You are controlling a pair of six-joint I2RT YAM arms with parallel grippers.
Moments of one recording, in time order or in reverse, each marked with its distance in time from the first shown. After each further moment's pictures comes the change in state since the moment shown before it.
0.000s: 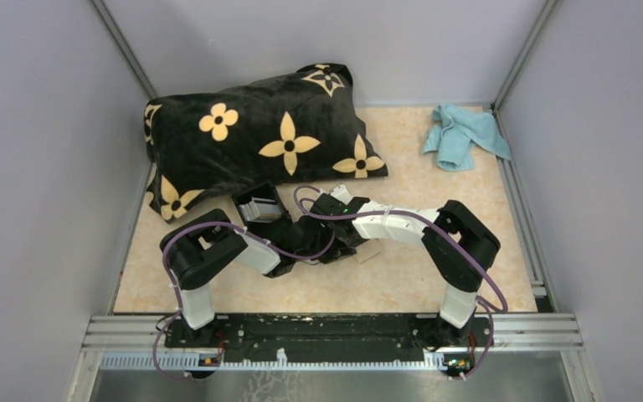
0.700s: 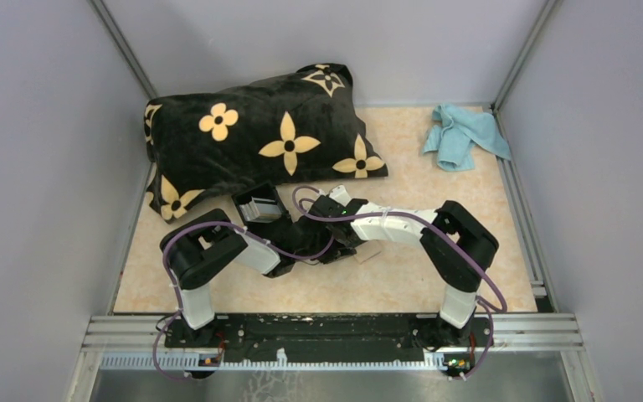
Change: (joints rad) left arm 0.000 0.000 -0.001 0.000 0.004 -0.006; right arm 0.017 0.010 -0.003 0.011 0.015 0.026
